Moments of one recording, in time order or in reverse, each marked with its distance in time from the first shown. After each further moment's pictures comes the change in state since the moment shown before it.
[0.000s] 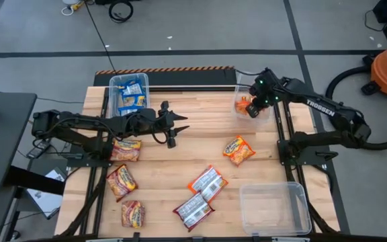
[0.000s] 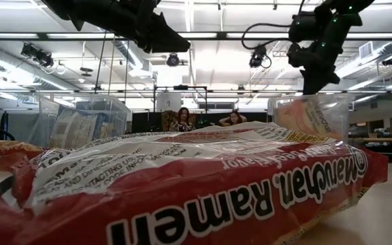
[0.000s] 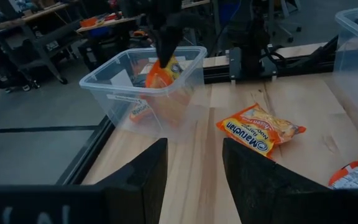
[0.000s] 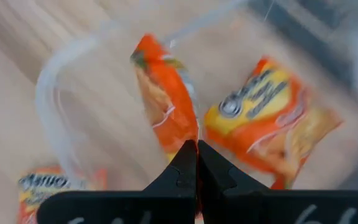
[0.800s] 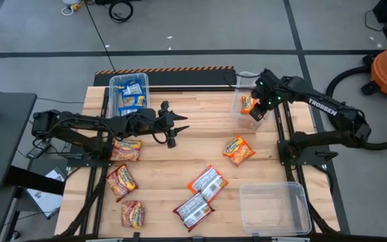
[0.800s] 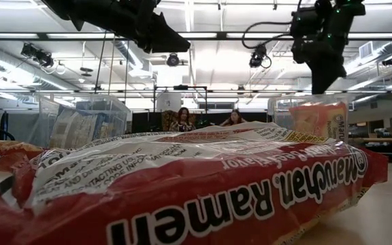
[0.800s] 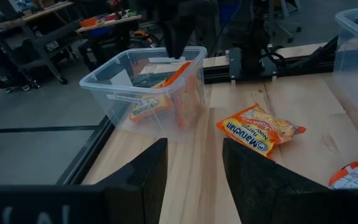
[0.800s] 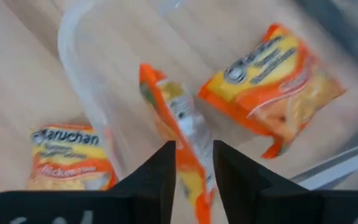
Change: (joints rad) left arm 0.000 0.000 0.000 0.000 0.000 0.000; right arm 0.037 0.005 0.084 -0.192 0.008 -0.026
